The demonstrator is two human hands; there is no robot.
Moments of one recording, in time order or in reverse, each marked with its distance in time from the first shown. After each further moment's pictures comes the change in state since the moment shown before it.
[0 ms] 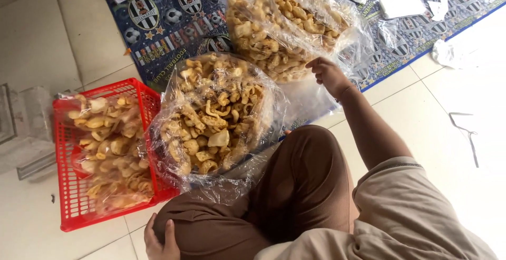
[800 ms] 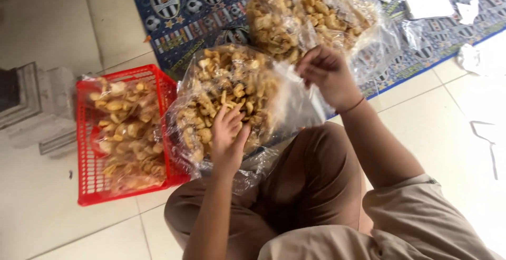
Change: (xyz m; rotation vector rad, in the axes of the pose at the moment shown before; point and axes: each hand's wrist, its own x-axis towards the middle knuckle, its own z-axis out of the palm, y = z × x) left_hand 0.058 0.235 0.121 -0.679 -0.475 0.372; right_hand -0.093 -0.099 0.115 0.096 -0.102 -0.450
